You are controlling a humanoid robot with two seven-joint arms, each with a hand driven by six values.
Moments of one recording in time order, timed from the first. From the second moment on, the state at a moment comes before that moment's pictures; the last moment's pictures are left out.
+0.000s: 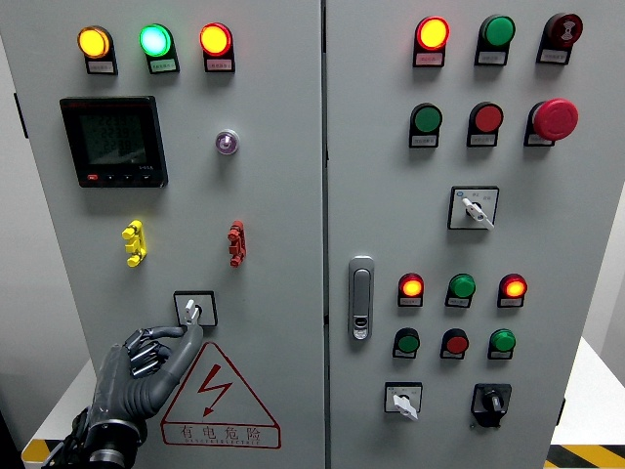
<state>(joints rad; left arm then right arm) -0.44 -0.07 -1.45 -1.61 1.50 0.40 0.38 -0.03 0.12 -0.03 -0.16 0.09 0.17 -0.04</state>
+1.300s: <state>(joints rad) -0.50 -0.06 -1.44 -1.59 1.49 0.41 0.47 -0.03 0.12 -0.03 -0.16 0.09 0.17 -0.04</state>
